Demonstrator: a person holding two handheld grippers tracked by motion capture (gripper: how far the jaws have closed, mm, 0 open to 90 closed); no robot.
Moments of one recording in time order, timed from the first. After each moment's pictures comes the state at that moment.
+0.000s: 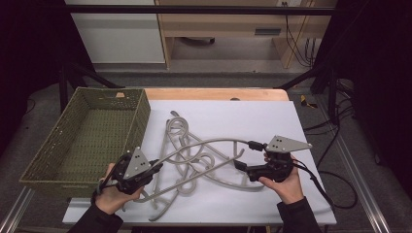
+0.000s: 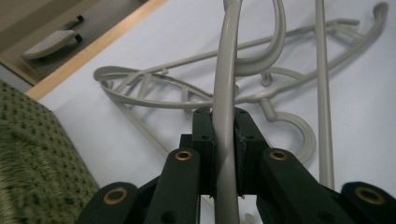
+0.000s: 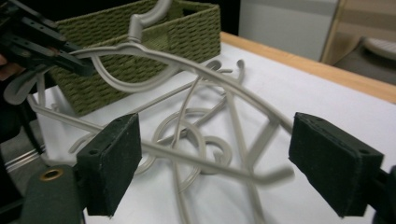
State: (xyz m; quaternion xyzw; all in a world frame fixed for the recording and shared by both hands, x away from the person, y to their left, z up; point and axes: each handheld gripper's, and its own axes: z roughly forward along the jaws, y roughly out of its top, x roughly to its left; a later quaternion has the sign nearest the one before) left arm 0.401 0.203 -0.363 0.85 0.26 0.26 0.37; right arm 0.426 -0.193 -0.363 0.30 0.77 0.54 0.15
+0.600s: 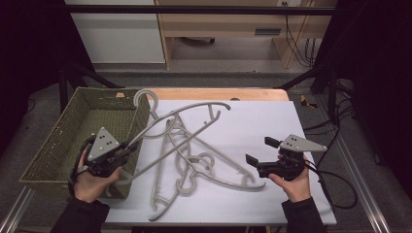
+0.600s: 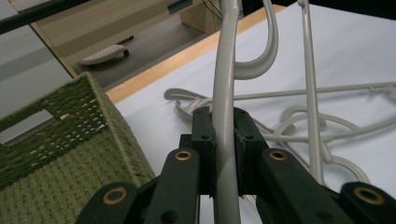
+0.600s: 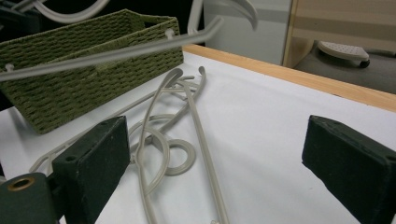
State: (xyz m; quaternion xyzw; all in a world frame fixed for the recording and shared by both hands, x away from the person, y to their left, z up) left arm 0.417 0.254 -0.322 0.79 0.33 0.31 0.42; right arm 0.427 -0.219 -0.364 0.36 0.74 0.54 0.20
